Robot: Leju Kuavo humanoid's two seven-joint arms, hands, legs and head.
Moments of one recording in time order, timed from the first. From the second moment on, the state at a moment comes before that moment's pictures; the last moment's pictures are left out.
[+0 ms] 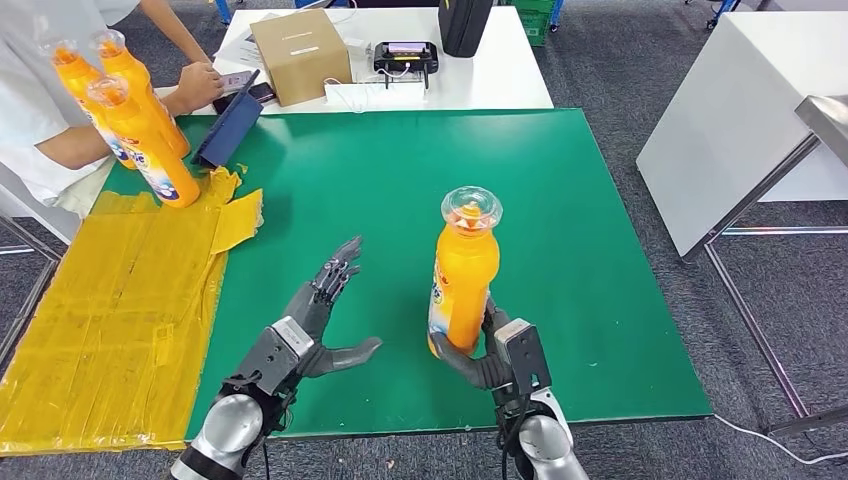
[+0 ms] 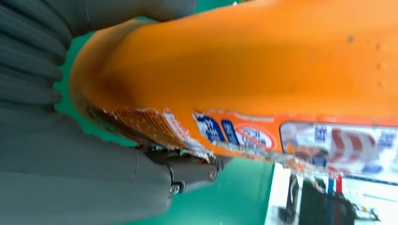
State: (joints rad) left arm -0.17 -0.01 -0.48 -1.48 -0.21 0.03 -0.25; right arm -0.05 0.14 0.29 -1.29 0.08 0.03 -0.32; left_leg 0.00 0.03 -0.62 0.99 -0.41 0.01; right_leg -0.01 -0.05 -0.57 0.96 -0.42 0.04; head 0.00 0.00
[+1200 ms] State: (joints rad) left arm -0.29 -0.01 -0.54 -1.39 -0.13 0.04 -0.27; right arm -0.27 0.21 0.60 -0.99 0.24 -0.11 -0.35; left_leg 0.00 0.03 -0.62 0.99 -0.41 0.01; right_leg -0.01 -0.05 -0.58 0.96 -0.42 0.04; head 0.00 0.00
